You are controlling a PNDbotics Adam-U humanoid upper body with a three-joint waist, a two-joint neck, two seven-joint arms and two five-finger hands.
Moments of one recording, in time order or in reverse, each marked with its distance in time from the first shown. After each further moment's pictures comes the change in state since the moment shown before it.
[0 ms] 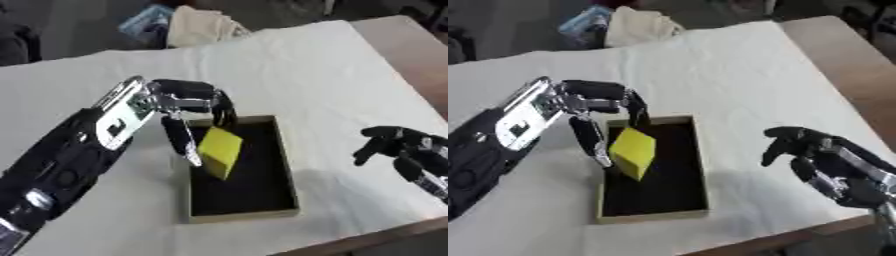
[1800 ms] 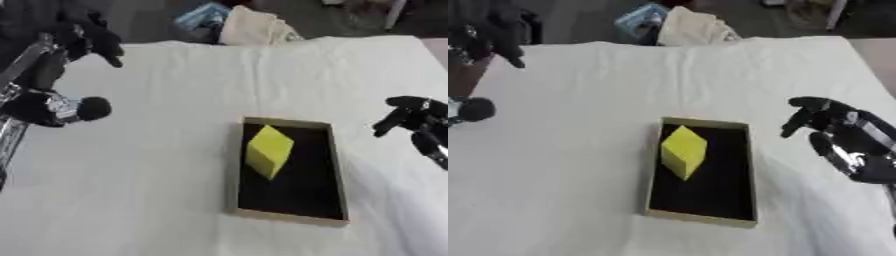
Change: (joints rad) left arm 0.523 0.064 0.536 -0.584 0.555 0.240 0.321; right arm 0.034 -0.073 -0.132 -0.005 -0.054 -0.060 -0.060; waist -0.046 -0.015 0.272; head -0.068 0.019
